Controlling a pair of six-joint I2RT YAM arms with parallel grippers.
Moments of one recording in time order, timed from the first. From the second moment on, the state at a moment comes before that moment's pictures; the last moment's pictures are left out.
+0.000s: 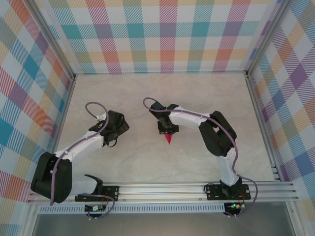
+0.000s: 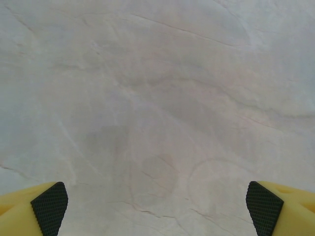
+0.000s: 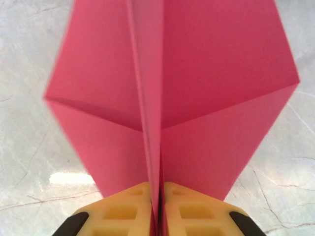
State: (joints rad) left arm -0.36 1.28 0.70 -0.43 -0.31 -0.88; right arm 0.79 2.06 1.49 -0.84 0.17 0.70
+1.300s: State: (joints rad) left arm -0.33 1.25 0.68 -0.44 -0.21 -0.86; right arm 0.69 2.37 2.00 -0.84 0.14 0.60
